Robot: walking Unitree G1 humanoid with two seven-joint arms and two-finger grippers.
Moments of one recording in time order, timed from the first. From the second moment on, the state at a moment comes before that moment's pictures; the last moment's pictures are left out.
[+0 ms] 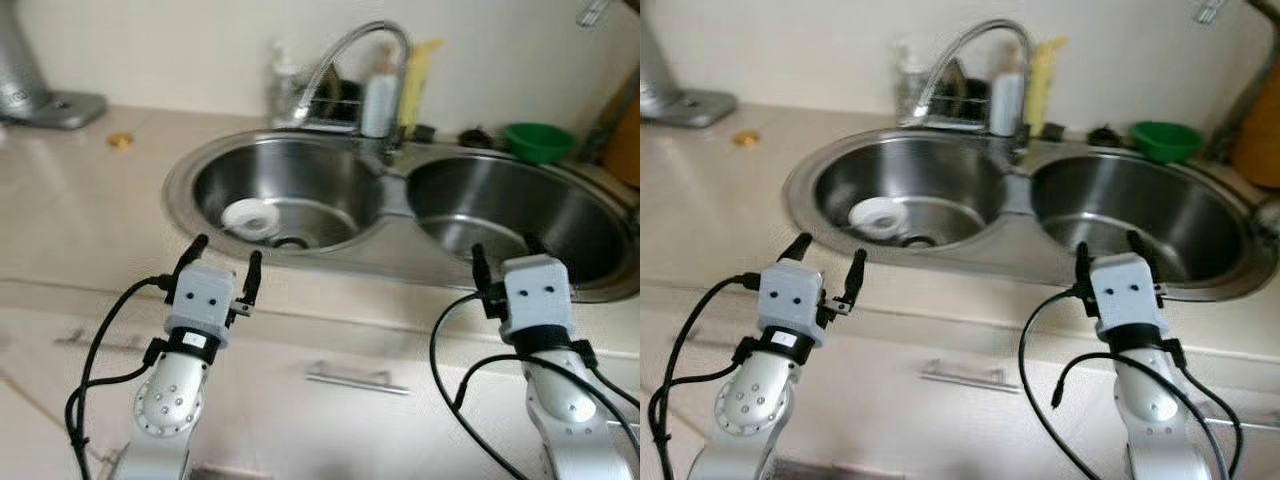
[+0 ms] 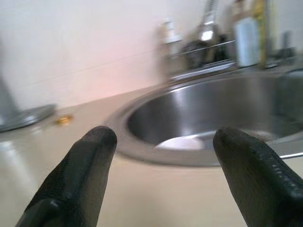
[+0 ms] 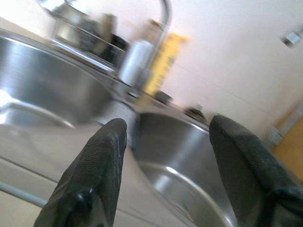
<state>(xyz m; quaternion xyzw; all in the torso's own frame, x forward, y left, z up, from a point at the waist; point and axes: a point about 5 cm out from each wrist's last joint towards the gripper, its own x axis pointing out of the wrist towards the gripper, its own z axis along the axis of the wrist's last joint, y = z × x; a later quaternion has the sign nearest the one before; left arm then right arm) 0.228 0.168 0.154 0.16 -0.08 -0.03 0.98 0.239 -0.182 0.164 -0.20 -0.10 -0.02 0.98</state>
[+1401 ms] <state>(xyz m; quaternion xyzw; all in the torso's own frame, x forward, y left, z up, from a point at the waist) 0.229 0.165 0.166 0.16 -0.13 -0.02 0.98 0.240 -0.185 0.167 -0.19 -0.10 -0.03 0.98</state>
